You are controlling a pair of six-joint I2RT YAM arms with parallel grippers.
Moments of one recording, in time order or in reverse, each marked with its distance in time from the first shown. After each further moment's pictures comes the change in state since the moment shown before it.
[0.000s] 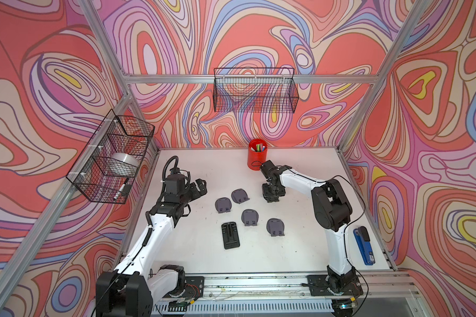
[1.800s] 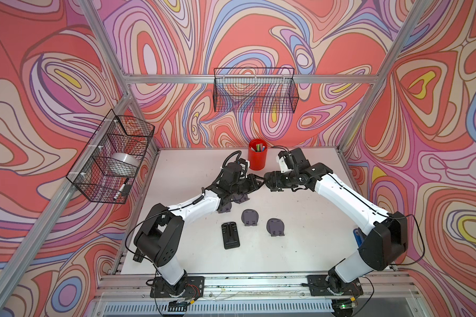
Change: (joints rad) left arm -0.488 0.537 0.304 0.455 0.366 -0.406; right arm -0.008 -0.548 -0.162 0.039 -0.225 0.009
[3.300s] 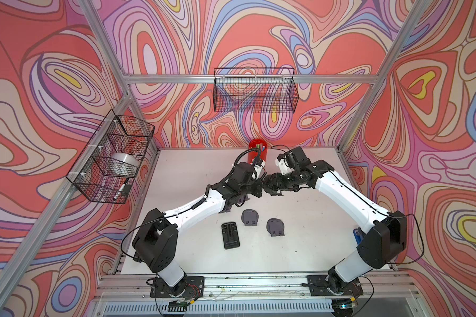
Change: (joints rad) left arm -0.126 -0.059 0.118 -0.283 -0.351 0.735; right arm -0.014 0.015 0.061 -0.143 -0.145 -0.013
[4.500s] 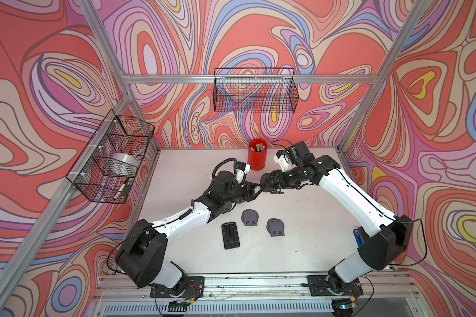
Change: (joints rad) left arm 0.117 -0.126 -0.319 0.428 0.371 -0.356; right arm 0.010 -0.010 0.105 -0.100 -0.042 -0.028
